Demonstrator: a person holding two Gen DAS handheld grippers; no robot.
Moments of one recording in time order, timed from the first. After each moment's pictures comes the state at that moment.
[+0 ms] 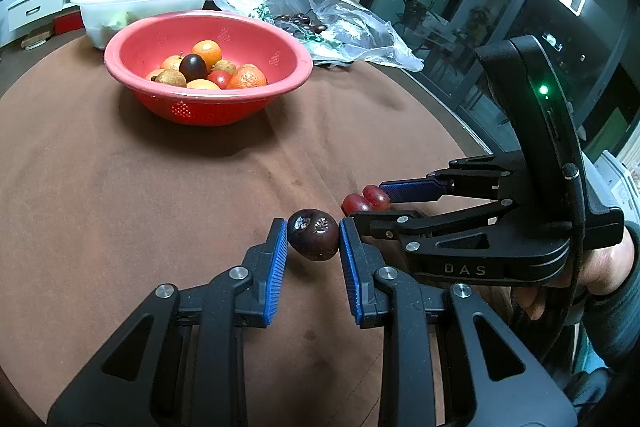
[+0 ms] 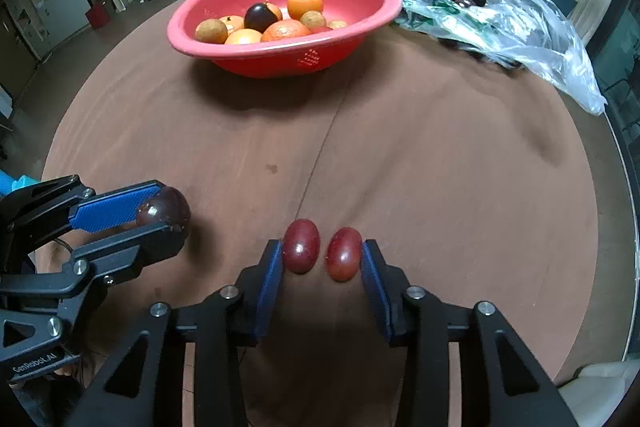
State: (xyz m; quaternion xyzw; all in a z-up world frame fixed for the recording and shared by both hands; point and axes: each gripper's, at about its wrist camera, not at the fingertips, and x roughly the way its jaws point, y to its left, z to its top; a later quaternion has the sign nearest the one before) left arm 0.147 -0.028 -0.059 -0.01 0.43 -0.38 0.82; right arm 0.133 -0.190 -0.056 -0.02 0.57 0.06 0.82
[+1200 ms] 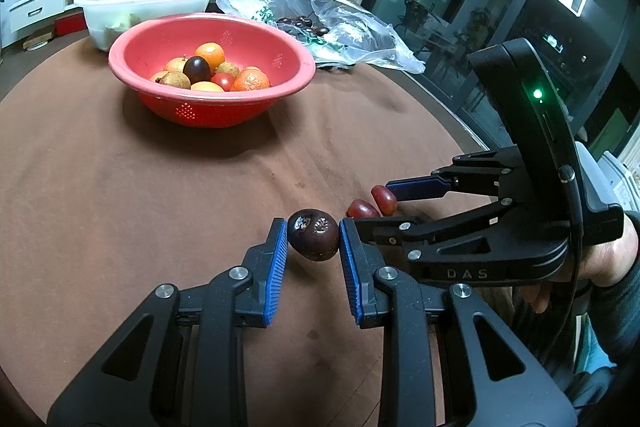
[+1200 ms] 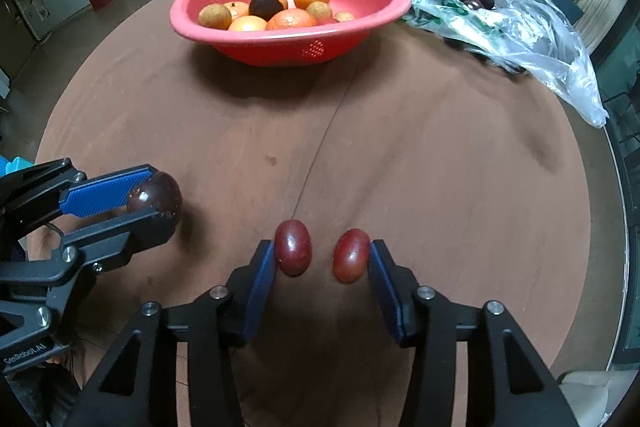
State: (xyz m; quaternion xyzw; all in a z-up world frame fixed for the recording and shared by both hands) left arm 0.147 -0.026 -0.059 -0.01 0.43 -0.38 0.82; right arm 0.131 -0.181 -0.054 -0.04 0.58 0.06 0.81
